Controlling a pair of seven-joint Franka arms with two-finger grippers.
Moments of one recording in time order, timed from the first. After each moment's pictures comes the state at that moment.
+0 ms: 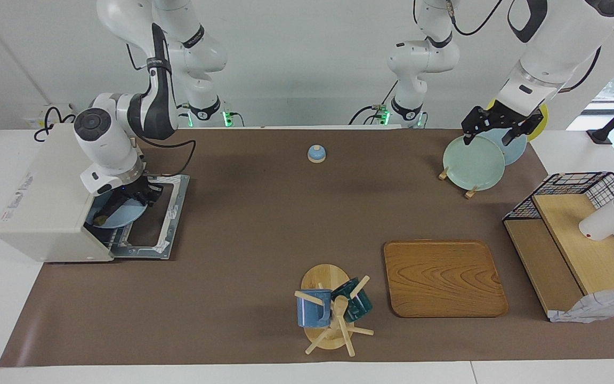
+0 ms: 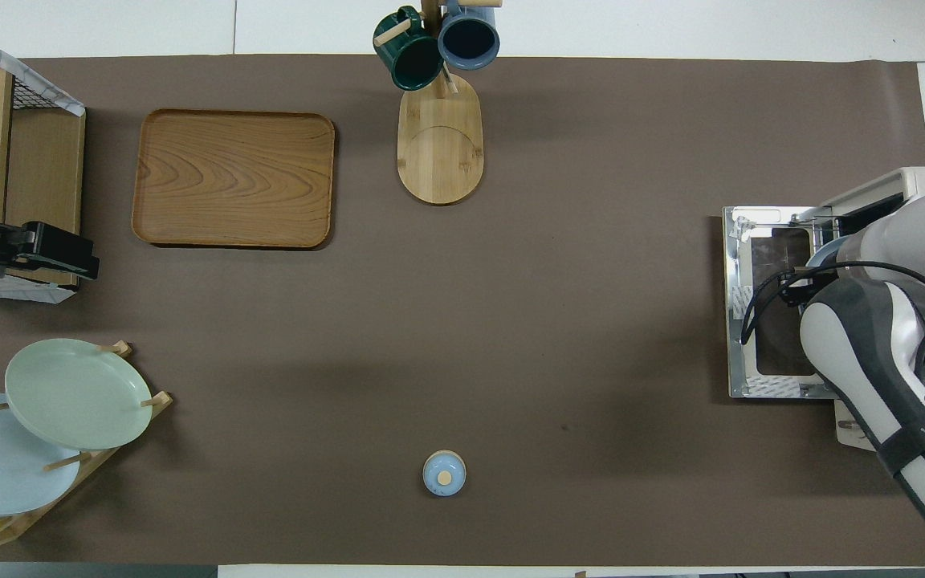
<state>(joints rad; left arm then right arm) -0.04 -0.02 -0.06 -1.59 -0.02 1.50 0.00 -0.09 0.07 -0.01 -2.15 -0.12 2.13 0.02</state>
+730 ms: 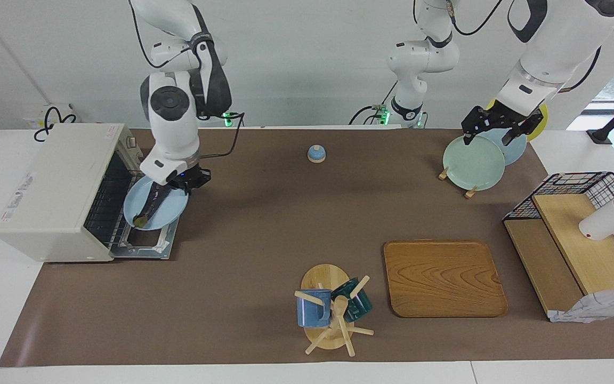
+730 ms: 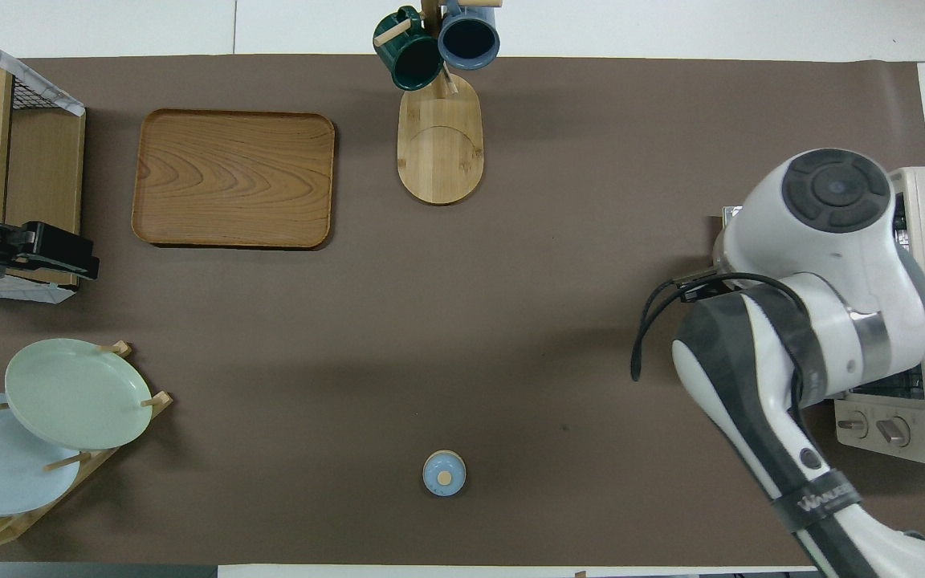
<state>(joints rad) -0.04 -0.02 -0.06 -1.59 -0.02 1.50 0.00 0.26 0.07 0.00 -1.95 -0.18 1.86 0.16</state>
